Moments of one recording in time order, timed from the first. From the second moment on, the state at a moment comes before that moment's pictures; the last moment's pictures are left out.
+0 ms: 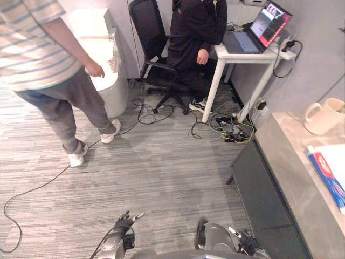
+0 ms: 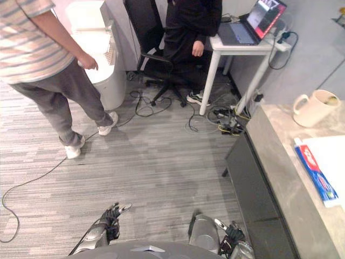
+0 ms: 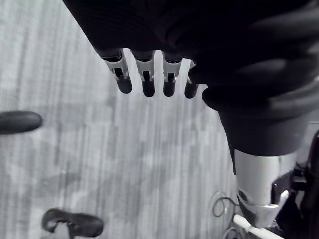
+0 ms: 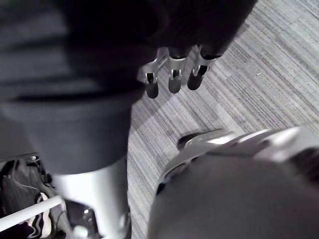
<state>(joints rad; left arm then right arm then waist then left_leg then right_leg) 0.02 0.11 0.07 1.06 -0.15 -0.15 0.01 0.08 -0.07 -0.35 1.16 0.24 -0.10 0.03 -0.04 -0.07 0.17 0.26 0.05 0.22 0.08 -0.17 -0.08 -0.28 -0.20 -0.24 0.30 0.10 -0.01</state>
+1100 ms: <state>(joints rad) 0.04 0.09 0.01 1.14 -0.13 -0.13 0.01 0.11 -0.11 -0.31 1.18 0.22 -0.10 0.06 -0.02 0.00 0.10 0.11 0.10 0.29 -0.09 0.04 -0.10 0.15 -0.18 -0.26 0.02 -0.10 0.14</state>
